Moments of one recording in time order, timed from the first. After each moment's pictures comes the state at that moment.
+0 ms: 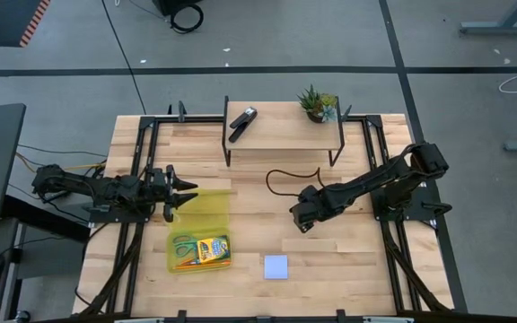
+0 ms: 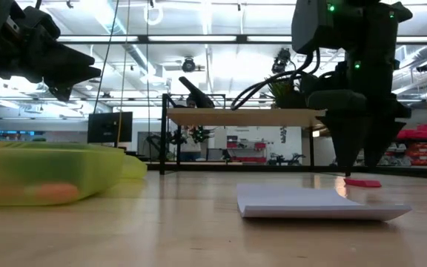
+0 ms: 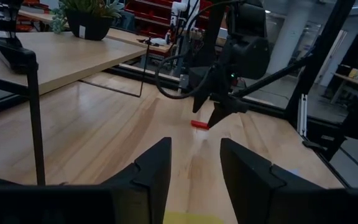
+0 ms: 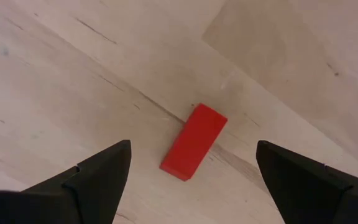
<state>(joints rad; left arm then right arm) -0.20 0.15 0.02 0.10 -0.34 -0.25 0.24 1.66 0.95 -0.81 0.17 1.22</state>
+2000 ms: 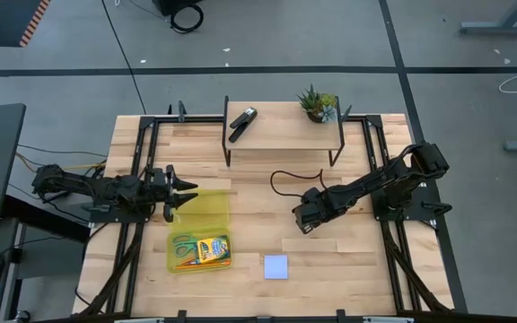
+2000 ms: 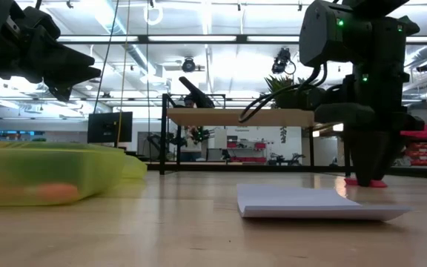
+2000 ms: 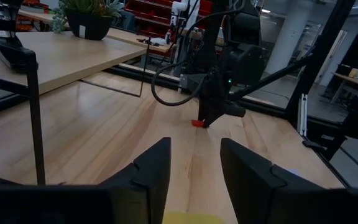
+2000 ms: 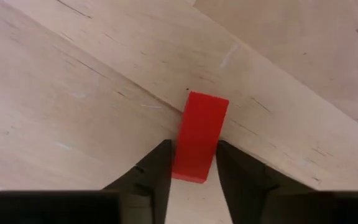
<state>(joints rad) -0.20 0.15 0.02 0.10 -0.34 -0.25 0.24 1.66 0.87 -0.72 0.13 1.27</state>
